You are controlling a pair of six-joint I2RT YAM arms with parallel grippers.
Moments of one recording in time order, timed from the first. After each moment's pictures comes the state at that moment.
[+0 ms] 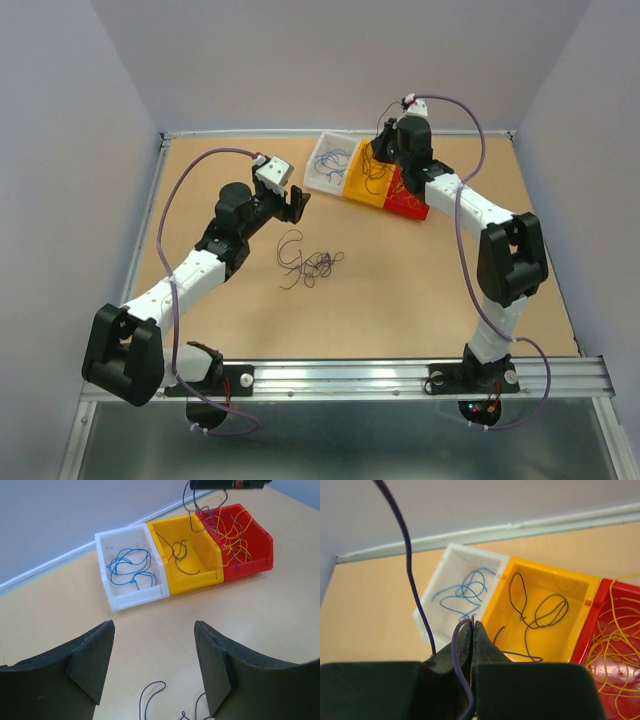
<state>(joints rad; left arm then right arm) -0.44 1.24 0.78 0.37 0.21 0.05 0.38 1.83 1.48 0.13 0.10 0.45</state>
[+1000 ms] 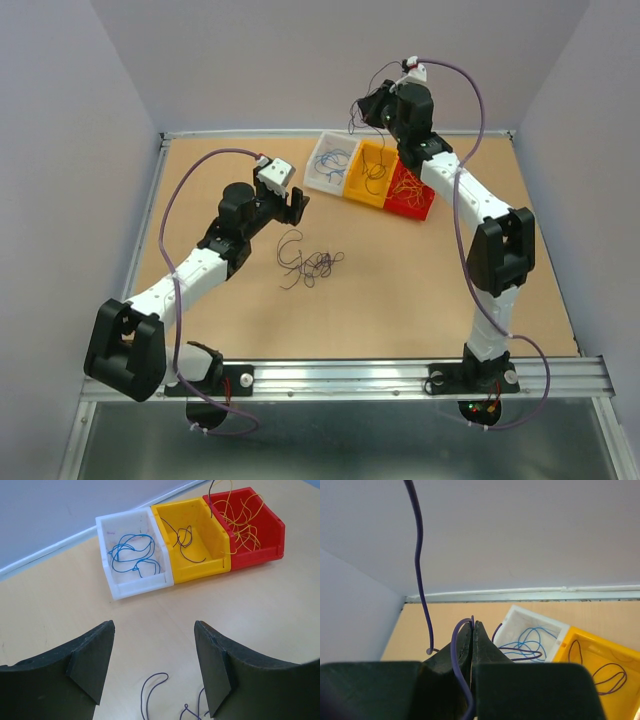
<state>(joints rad) -0.44 1.27 0.78 0.35 0.18 0.05 0.38 1.94 1.80 0.11 0.04 0.53</state>
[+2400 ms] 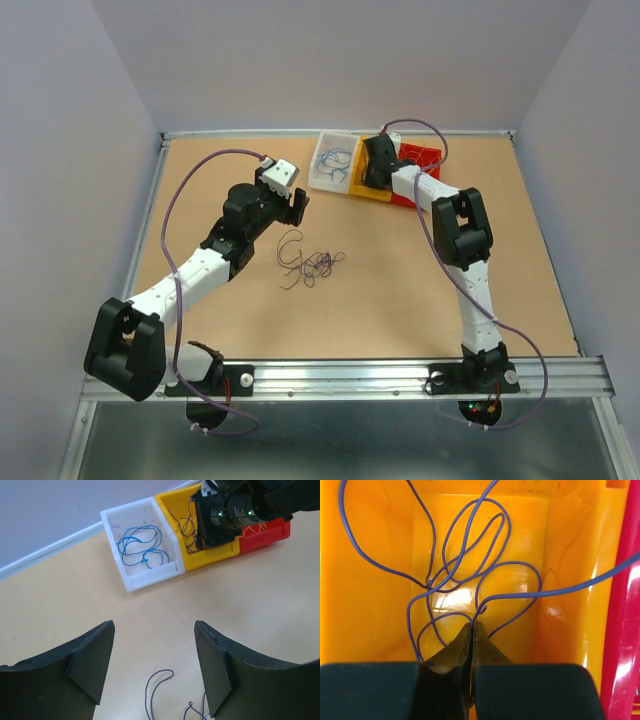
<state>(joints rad) -0.47 1.27 0.79 0.32 0.11 0.08 0.38 2.37 1.90 -0.33 0.34 0.47</state>
